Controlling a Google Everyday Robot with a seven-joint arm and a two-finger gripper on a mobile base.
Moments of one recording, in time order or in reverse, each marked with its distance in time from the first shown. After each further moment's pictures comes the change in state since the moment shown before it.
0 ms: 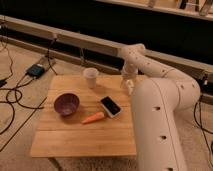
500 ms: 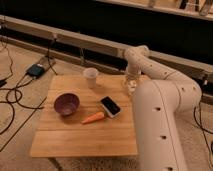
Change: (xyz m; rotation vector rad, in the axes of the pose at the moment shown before) arm 0.000 -0.017 0.015 -0.001 0.000 0.026
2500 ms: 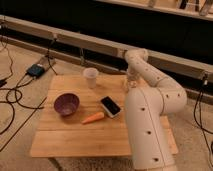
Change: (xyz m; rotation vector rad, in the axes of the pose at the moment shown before) arm -0.024 -0.018 0.036 0.030 0.014 -0.030
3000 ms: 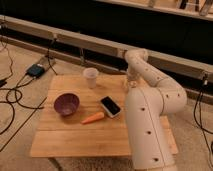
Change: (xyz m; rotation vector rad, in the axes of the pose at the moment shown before) arm 0.000 0.000 0.000 0.000 0.000 0.000
